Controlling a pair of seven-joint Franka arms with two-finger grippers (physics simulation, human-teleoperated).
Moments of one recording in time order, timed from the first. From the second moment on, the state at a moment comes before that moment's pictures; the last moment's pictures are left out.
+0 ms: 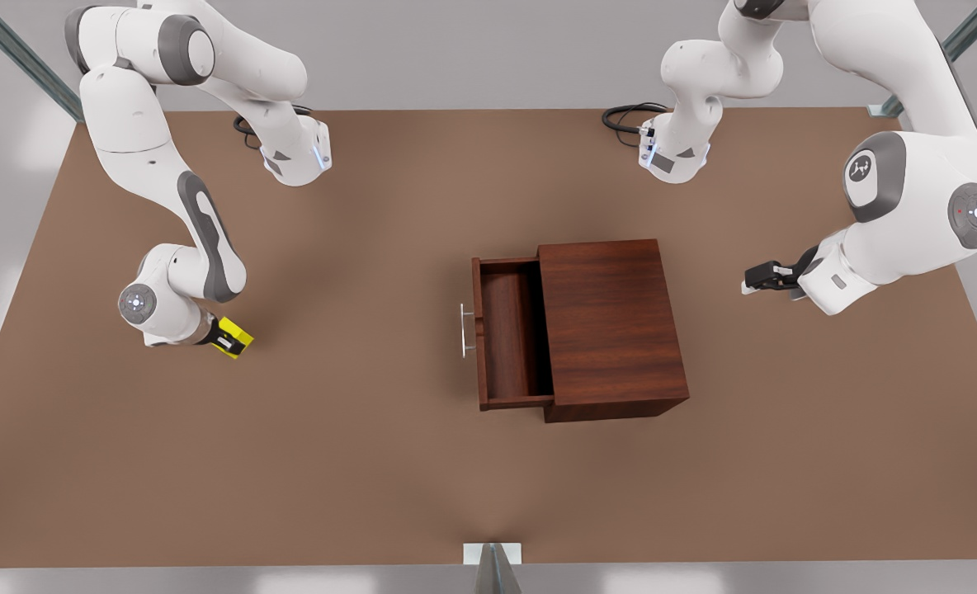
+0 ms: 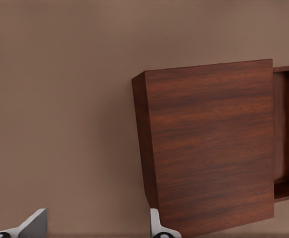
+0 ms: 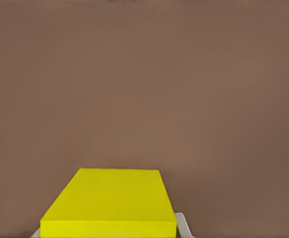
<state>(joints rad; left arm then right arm) -0.15 0.15 0.15 -1.55 -0.19 1.55 0.08 -0.14 0.43 -0.02 -2.18 0.00 2.49 0.41</state>
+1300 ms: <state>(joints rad) -0.15 0.15 0.15 -1.54 -0.19 1.55 0.09 0.48 0.70 0.19 -1.06 0.09 1.68 1.11</state>
